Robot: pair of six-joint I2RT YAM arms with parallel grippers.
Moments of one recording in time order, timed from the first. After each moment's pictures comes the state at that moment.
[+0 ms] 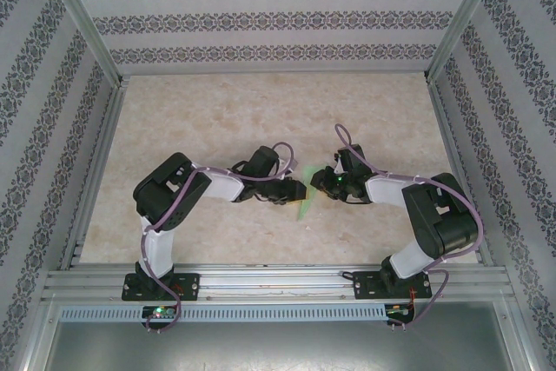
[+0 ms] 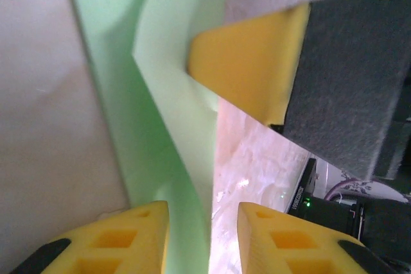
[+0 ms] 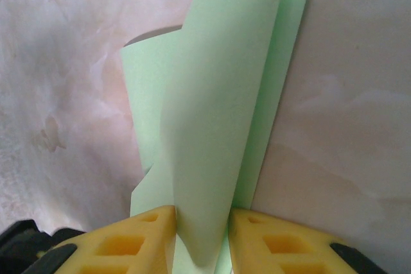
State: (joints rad) left arm -0.68 1.96 0.93 0.30 0.71 -0.87; right arm 0.35 1.58 0.59 0.02 -0.42 0.86
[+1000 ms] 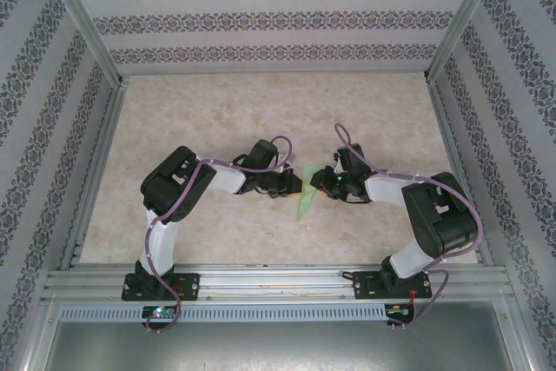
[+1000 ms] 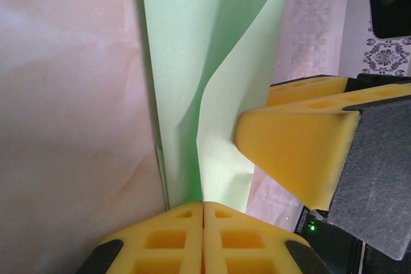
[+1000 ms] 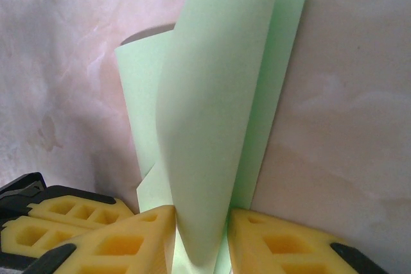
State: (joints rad) left arm -0.64 2.05 1.02 0.27 0.73 -0.86; right arm 0.35 1.58 0.61 0.00 -0.42 0.85
